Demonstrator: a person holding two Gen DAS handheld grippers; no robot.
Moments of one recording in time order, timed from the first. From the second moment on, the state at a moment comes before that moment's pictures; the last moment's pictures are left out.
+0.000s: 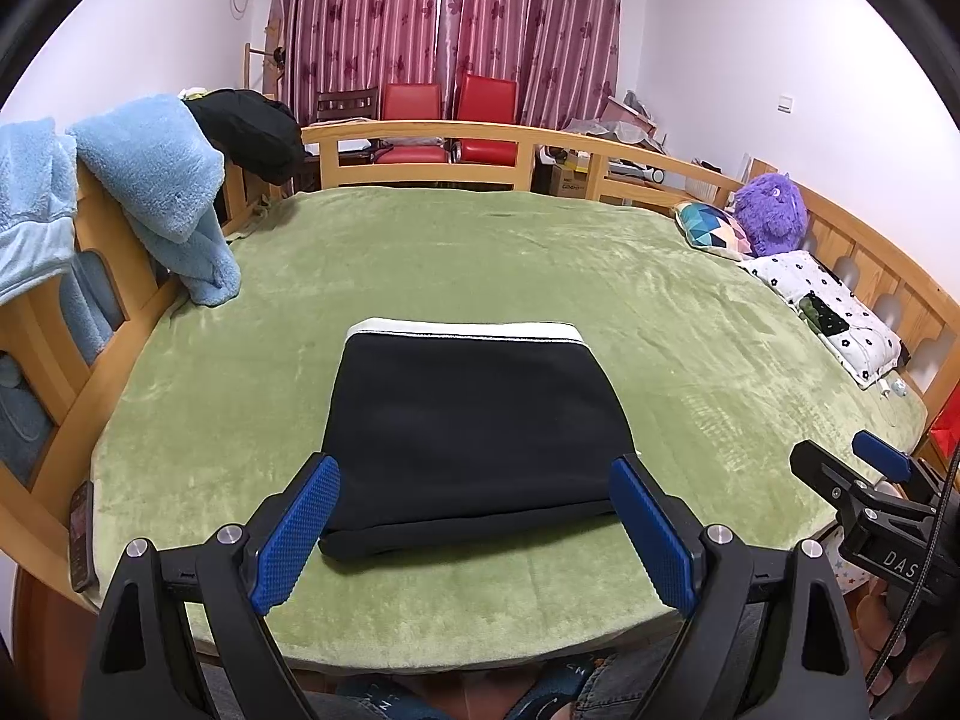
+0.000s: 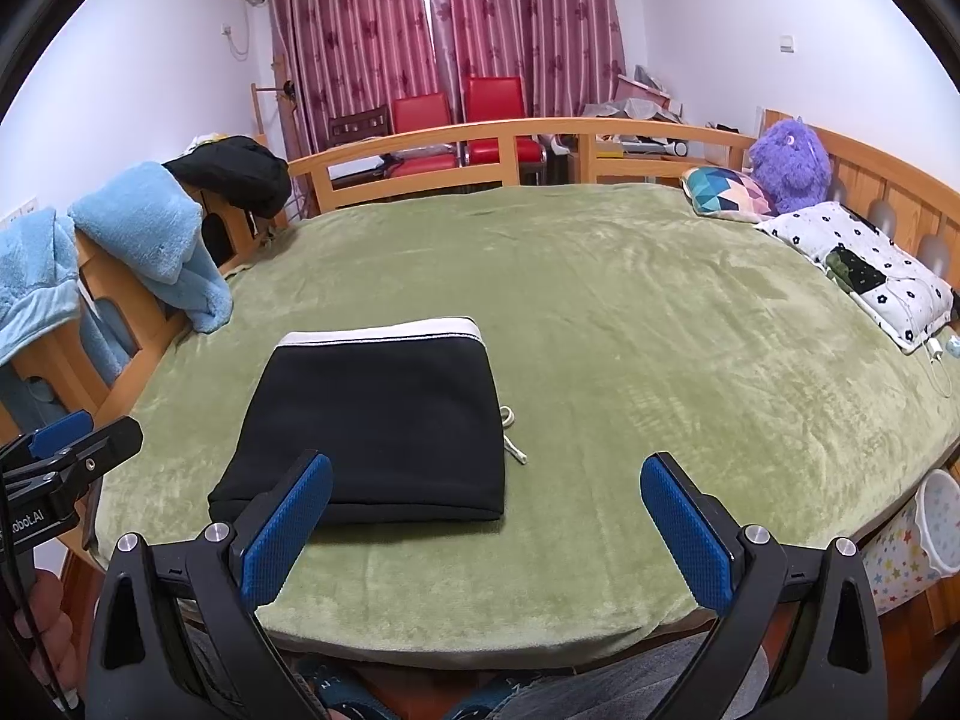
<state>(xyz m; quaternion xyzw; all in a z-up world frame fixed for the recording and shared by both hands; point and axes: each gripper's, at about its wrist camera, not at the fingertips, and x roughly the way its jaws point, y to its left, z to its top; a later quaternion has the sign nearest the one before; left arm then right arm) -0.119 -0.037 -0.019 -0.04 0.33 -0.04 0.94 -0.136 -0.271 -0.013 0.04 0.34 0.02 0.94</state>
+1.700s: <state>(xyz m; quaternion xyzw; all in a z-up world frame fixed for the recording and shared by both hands) -0.119 -0.032 -0.018 -0.04 0.33 -0.04 0.94 -0.134 -0.259 -0.003 0.04 0.33 0.02 0.94</state>
